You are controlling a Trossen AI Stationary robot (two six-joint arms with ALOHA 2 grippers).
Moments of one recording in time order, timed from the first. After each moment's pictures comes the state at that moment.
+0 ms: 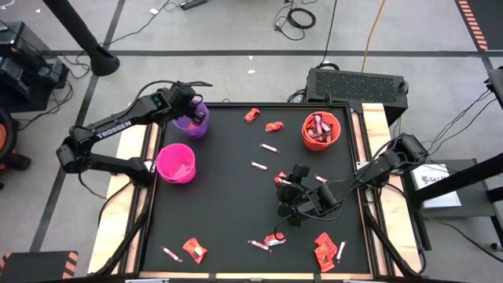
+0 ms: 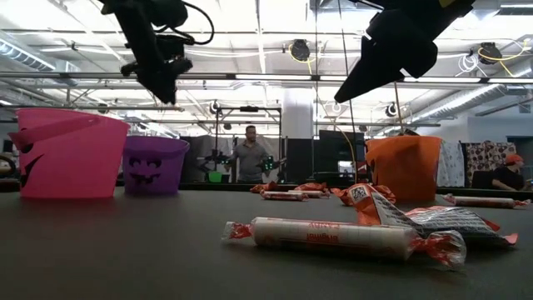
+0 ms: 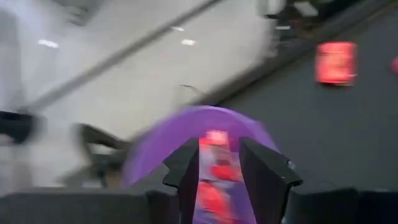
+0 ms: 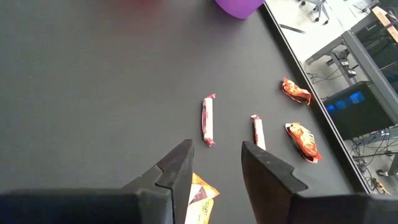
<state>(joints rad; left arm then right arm) 0.62 1.19 1.07 -0.75 -0.39 -0.21 0.46 1.63 1.08 -0.55 0.86 0.43</state>
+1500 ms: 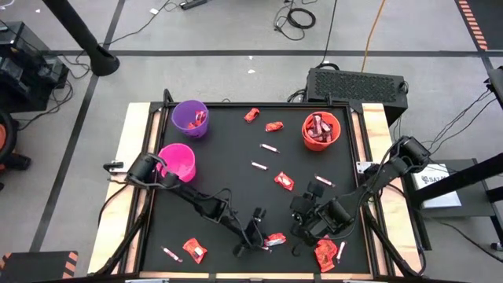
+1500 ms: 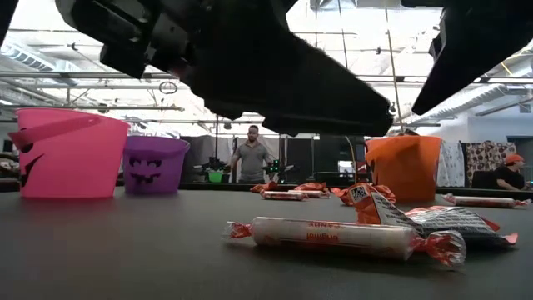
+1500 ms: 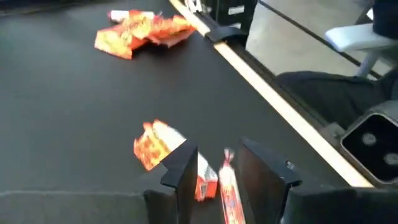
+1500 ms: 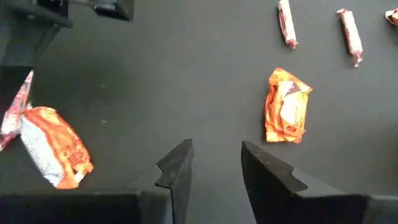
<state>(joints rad) -0.42 2.07 1.12 0.48 0.12 0.02 0.64 1.62 1.10 -0.78 0.60 0.97</state>
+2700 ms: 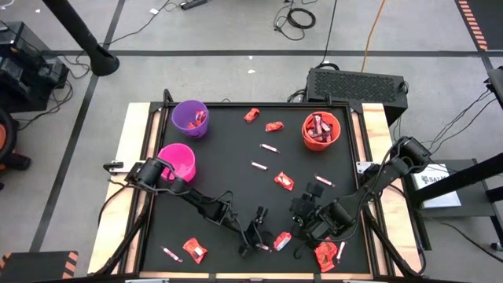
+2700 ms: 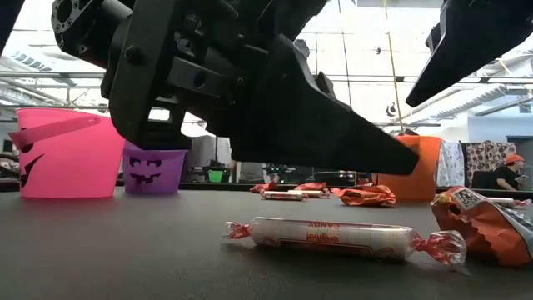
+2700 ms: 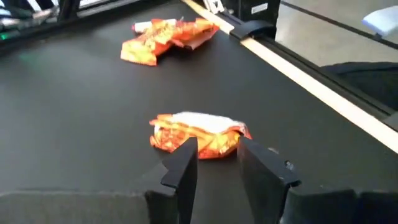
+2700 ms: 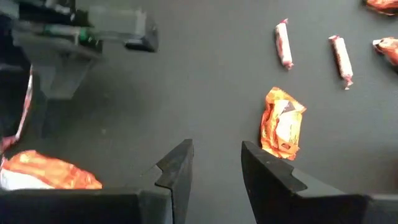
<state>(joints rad) -0.42 2.16 1.12 0.64 0.01 0.15 0.66 1.62 1.10 -0.75 0.66 0.91</state>
